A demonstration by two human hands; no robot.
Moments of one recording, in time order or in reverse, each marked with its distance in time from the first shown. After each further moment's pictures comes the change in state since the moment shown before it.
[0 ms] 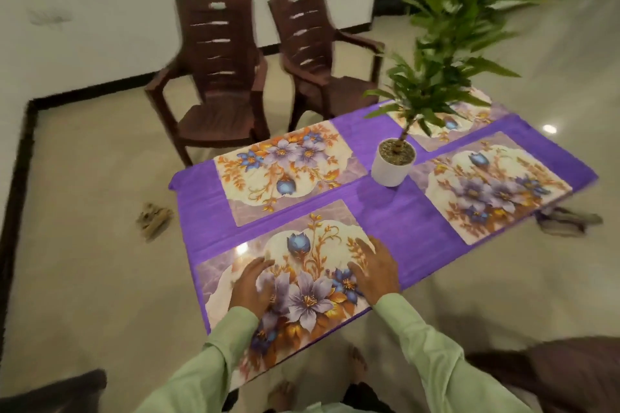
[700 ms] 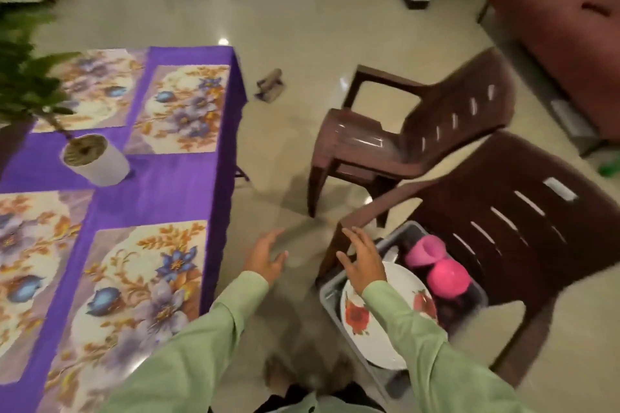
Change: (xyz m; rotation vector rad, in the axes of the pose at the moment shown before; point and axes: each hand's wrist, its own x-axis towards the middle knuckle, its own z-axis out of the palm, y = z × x) left_hand -0.150 0.139 0.159 0.255 -1.089 0.677; right_hand -0.376 0.071 0.018 0.388 0.680 0.914
